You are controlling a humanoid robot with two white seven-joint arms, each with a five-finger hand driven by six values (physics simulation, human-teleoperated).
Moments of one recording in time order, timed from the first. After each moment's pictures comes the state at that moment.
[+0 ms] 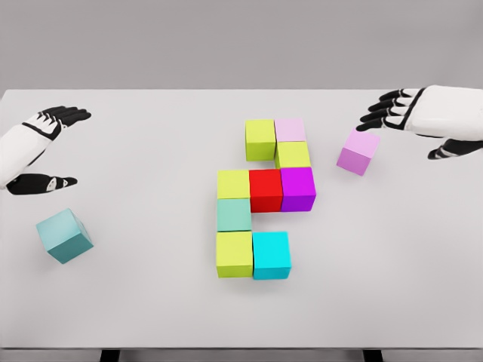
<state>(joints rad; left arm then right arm) -0.02 0.65 0.12 -1.63 -0.33 -0.61 -0.29 -0.73 -1.14 0.58 -1.70 0.15 -0.61 0.61</state>
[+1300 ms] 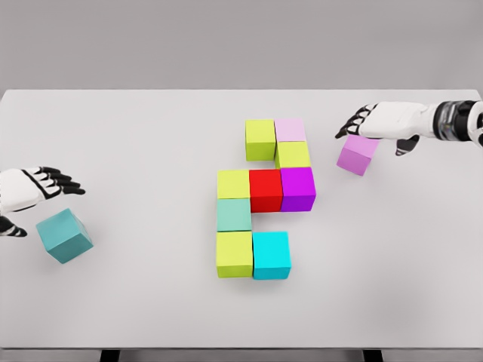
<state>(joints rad) -0.04 1.17 -0.21 -1.63 -0.36 -0.61 -0.37 -0.89 -0.74 0.78 -1.21 0.65 -0.61 0.61</state>
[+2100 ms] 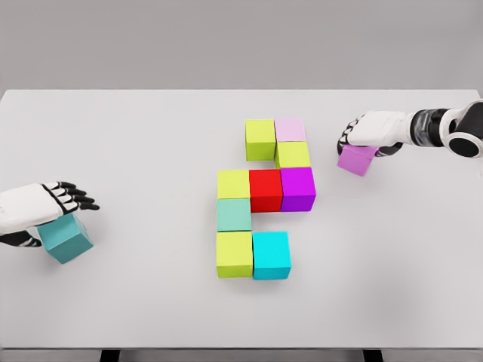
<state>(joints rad) -0.04 1.09 -0.23 -1.64 -0.49 -0.61 -0.37 -0.88 -0.64 0.79 -1.12 0.79 -0.61 0.60</state>
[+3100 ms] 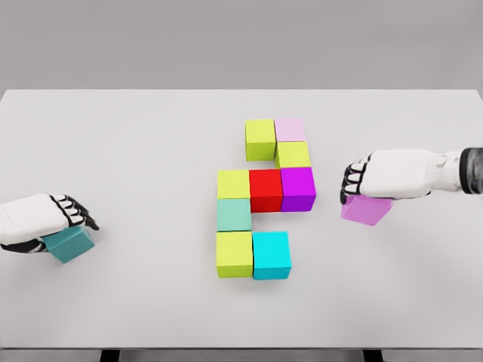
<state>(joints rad) -0.02 1.11 -0.27 -1.67 -0.49 -0.61 -0.36 -0.74 -1.06 0.83 -1.75 0.44 -0.61 0.61</state>
